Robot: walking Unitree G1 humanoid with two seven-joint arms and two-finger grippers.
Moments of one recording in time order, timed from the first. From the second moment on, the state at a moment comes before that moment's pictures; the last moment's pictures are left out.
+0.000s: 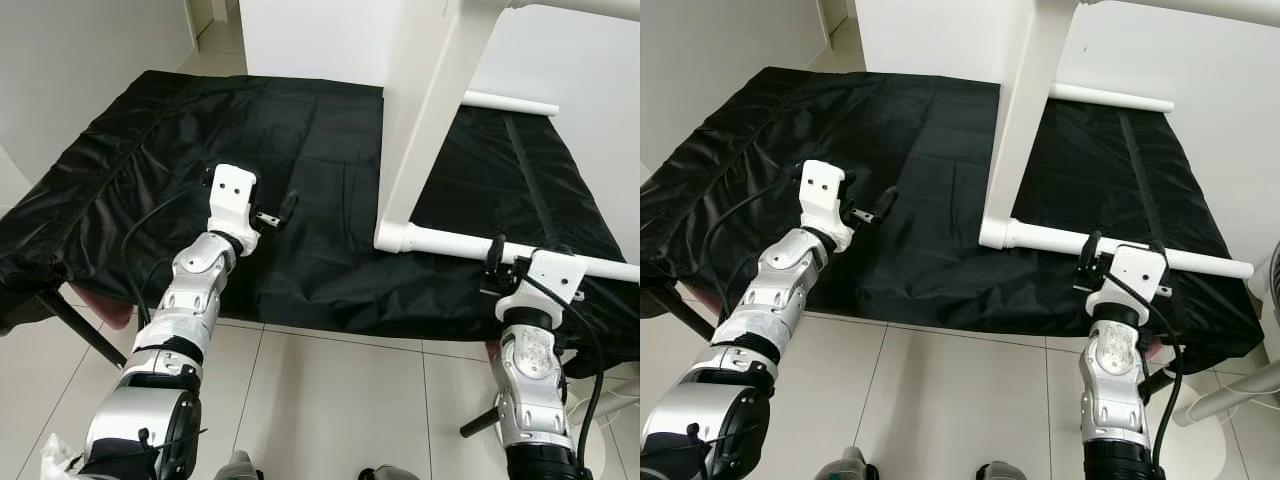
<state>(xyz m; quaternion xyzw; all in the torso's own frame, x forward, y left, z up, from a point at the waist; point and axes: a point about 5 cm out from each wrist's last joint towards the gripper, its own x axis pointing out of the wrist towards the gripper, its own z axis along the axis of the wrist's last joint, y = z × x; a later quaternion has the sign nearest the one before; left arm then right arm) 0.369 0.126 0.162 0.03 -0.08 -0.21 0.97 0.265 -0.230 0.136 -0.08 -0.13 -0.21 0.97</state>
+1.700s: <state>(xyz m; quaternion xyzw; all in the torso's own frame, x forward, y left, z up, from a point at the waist) 0.369 0.124 0.156 0.03 -0.07 -0.20 0.98 0.254 -0.236 0.123 -0.09 -0.10 -0.23 0.96</state>
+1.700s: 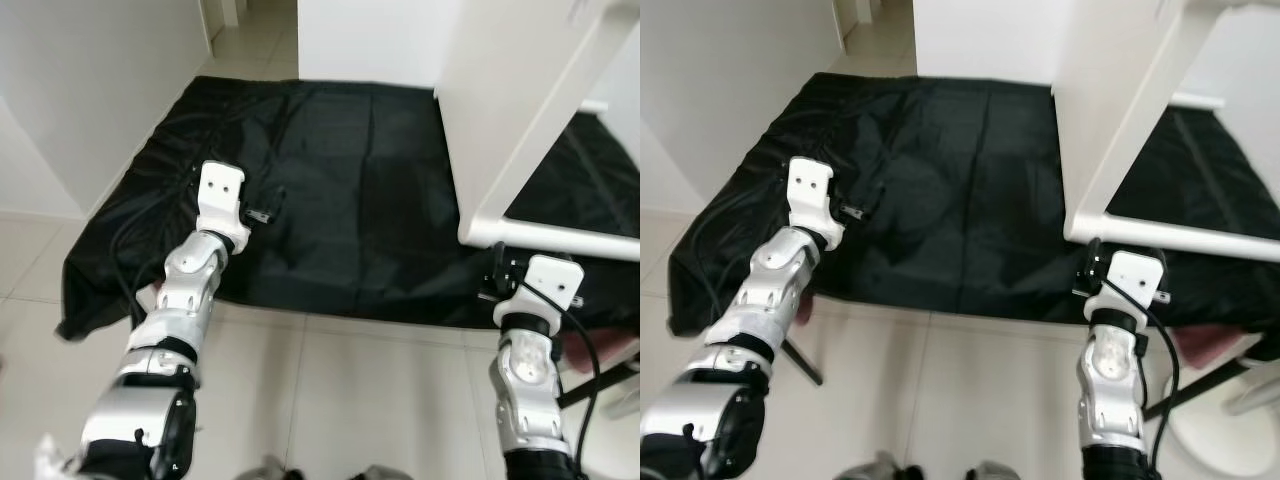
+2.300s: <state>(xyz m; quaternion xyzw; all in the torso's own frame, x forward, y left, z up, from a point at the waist) 0.365 0.127 0.152 0.04 -0.07 -0.19 0.98 0.250 -0.231 0.120 -0.09 -0.10 -0.22 0.97</state>
